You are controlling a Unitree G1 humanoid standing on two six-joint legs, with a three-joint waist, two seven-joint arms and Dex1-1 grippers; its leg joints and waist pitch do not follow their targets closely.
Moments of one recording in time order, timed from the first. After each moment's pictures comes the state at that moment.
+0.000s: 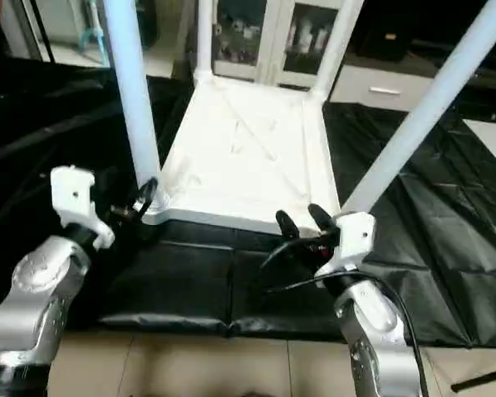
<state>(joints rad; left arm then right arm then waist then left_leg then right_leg) -0.21 0.19 0.08 -0.08 -0.17 0.22 -0.30 0.03 -0.13 -0.07 -0.12 0.33 0.10 0.40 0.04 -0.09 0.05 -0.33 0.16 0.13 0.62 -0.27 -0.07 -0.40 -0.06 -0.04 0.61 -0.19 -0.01</state>
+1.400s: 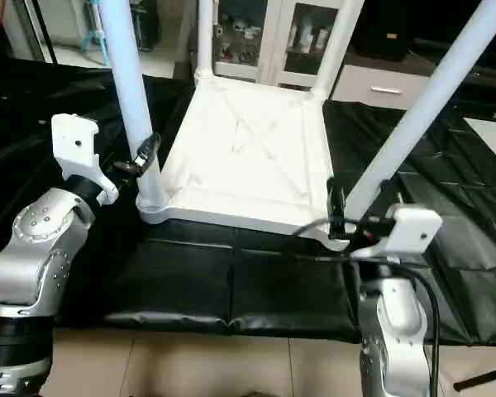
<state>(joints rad) -0.40 0.21 0.08 -0.11 -0.16 0.39 -0.22 -0.03 -0.08 -0.19 -0.11 0.26 -0.13 0.18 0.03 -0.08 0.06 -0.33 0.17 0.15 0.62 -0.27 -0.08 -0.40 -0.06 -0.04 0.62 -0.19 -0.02</state>
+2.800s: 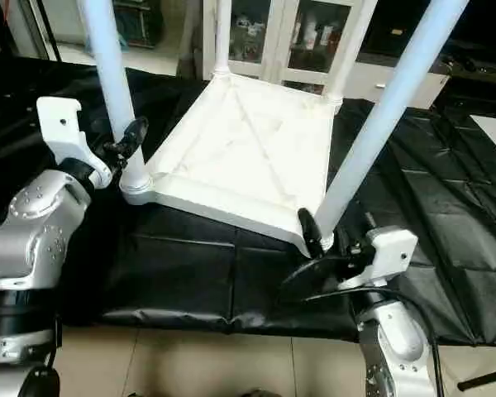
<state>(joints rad) -0.53 0.21 0.16 0.07 -0.24 0.39 -0.27 0.13 -0.15 -0.09 -0.15 0.32 -0.11 0.39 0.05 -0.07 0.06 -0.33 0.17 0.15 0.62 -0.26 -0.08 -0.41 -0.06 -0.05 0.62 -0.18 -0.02</state>
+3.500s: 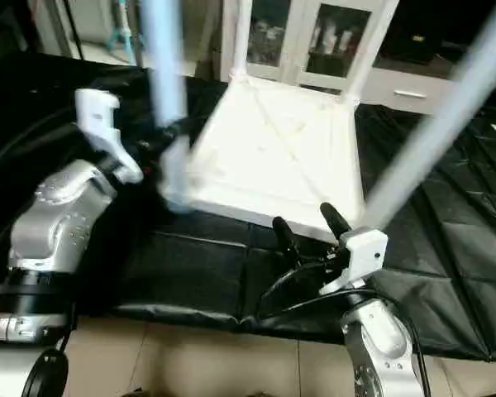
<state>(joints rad) -0.56 0.23 0.04 0.10 -0.35 0.33 -0.61 0.12 -0.16 -0.03 -0.15 0.31 -0.09 0.42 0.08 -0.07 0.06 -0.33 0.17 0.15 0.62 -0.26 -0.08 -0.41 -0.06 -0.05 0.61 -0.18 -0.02</state>
